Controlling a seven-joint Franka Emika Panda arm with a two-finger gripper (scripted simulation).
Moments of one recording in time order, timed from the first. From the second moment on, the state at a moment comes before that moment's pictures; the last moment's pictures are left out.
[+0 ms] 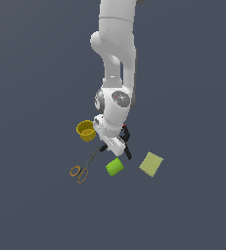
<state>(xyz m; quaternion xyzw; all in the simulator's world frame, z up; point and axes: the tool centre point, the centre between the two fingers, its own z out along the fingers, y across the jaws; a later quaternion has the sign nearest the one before) -0.017 -0.037 0.047 0.89 -0.43 0.09 0.09</state>
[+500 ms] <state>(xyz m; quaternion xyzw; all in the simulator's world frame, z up) -0.016 -0.041 0.026 0.89 -0.43 0.09 0.09</state>
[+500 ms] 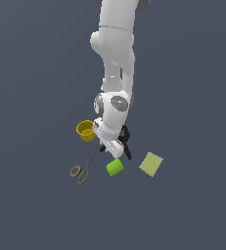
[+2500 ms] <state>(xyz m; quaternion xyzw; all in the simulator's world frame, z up) -0.033 0.013 0.192 0.89 -0.43 0.09 0.09</state>
